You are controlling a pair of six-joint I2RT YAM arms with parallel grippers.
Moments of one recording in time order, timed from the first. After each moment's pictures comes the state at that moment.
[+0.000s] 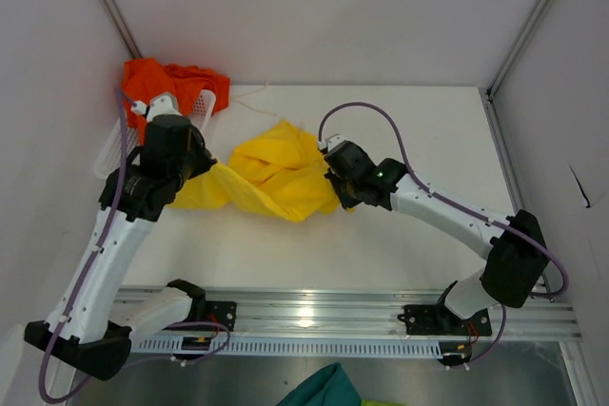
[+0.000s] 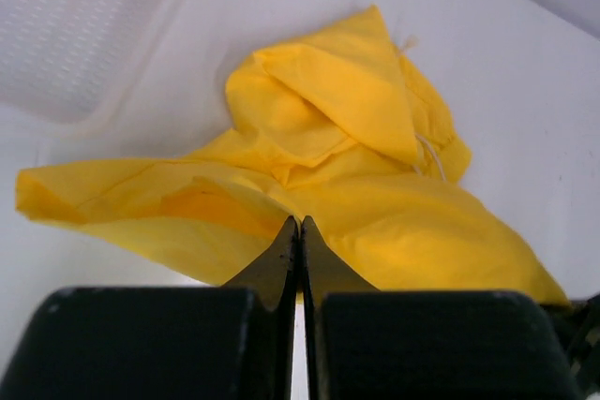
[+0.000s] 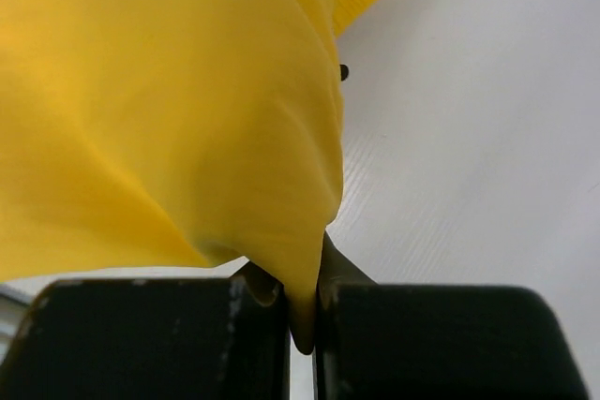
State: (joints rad) left arm -0.41 1.00 1.30 -0.90 -0.36 -0.64; right arm 0.83 1.49 1.23 -0.68 0.25 0.21
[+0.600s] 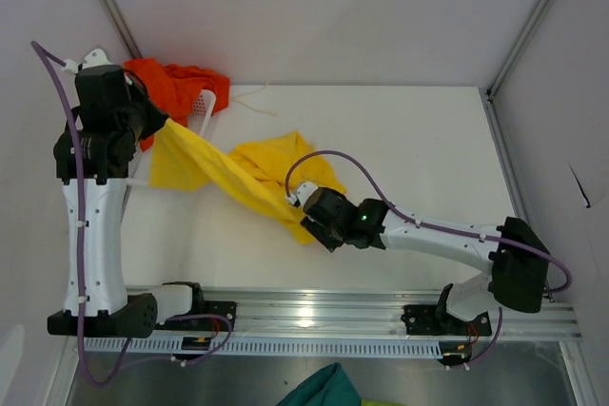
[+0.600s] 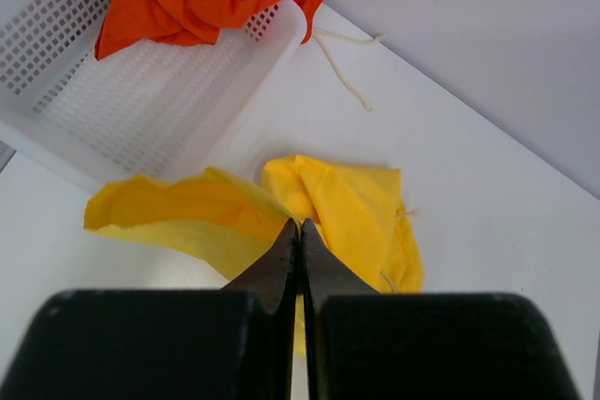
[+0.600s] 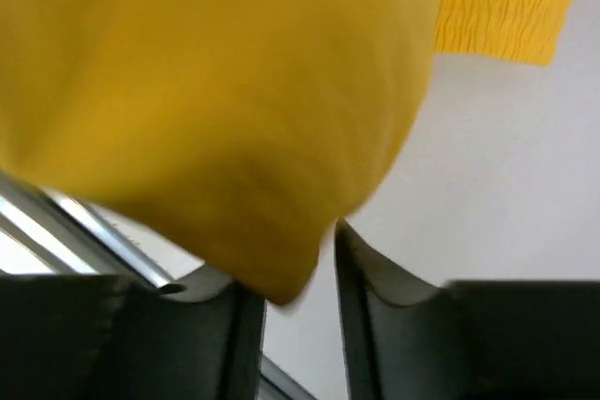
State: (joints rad) left arm 0.00 1.21 1.78 -1.04 -0.19 -0.54; right arm 1.11 1.51 1.11 -0.63 0.25 0.12
